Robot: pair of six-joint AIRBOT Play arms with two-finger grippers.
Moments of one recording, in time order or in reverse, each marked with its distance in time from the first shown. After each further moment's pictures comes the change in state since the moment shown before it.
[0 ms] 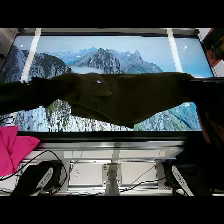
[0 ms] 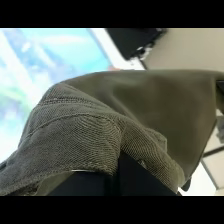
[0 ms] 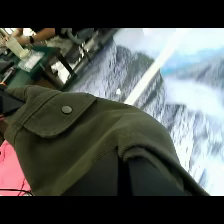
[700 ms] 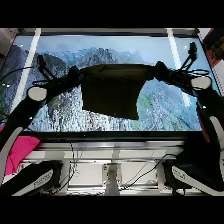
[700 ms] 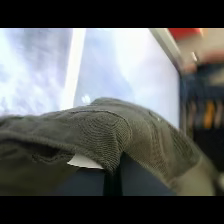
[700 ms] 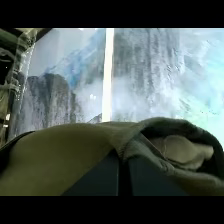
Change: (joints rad) left arm -0.129 -0.447 -0.313 -0.047 0.912 -0.089; right arm 0.025 -0.629 -0.231 0.078 -0.646 0.009
